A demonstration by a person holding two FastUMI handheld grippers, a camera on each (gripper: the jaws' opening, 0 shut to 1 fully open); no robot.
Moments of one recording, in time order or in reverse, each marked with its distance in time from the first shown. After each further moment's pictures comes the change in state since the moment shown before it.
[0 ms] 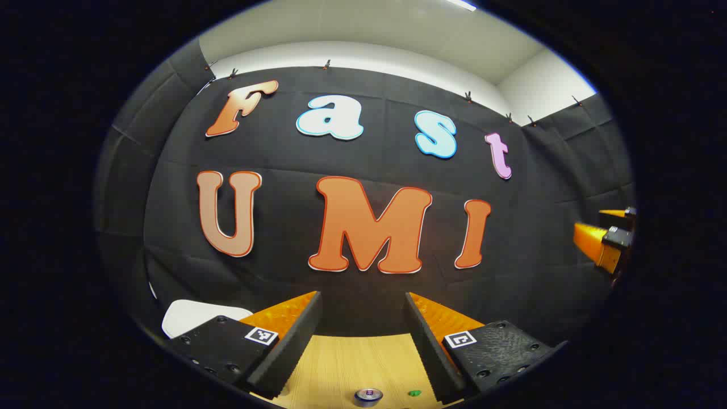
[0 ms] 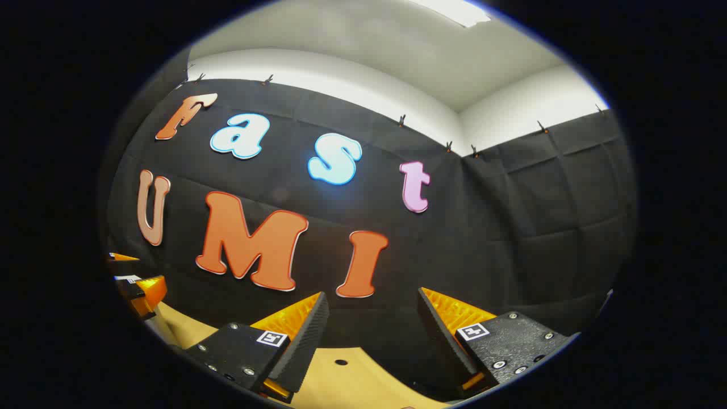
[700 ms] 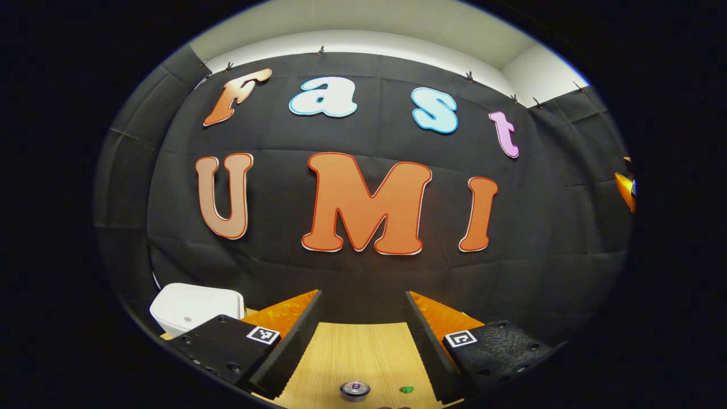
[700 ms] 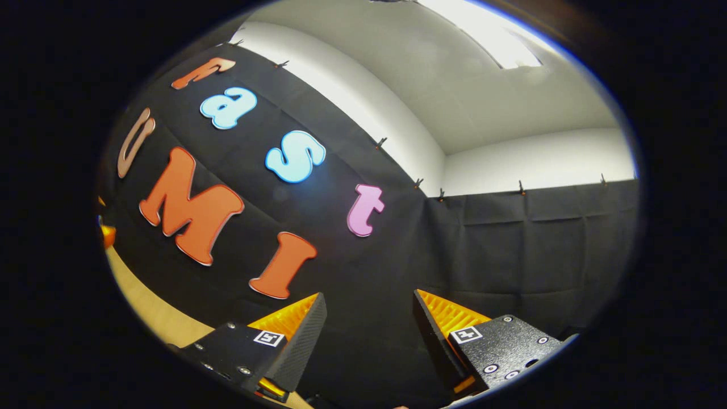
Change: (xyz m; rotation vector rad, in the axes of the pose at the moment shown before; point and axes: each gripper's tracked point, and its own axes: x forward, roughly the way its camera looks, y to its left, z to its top) left arm 0.018 -0.034 -0.034 0.011 0.065 0.042; right arm 0.005 -0.080 0.009 -0.173 -0.025 -0.043
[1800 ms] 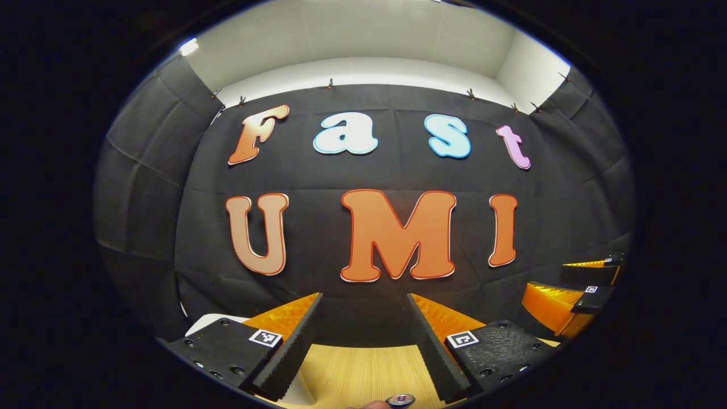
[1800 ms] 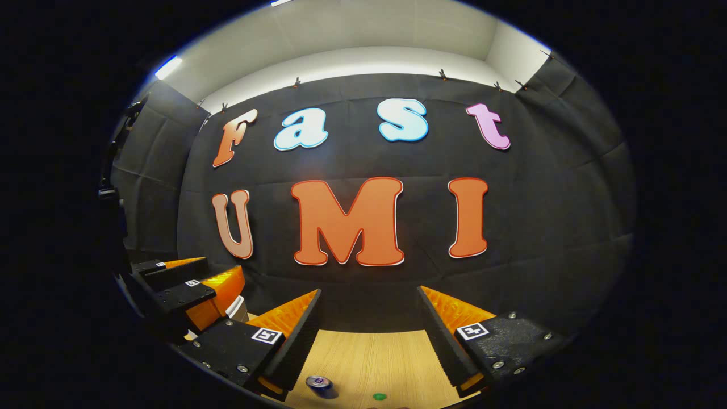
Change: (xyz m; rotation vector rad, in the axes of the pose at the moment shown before) left arm -0.027 0.060 0.014 0.084 -0.154 0.125; right arm -0.048 0.250 -0.047 0.505 0.109 0.555
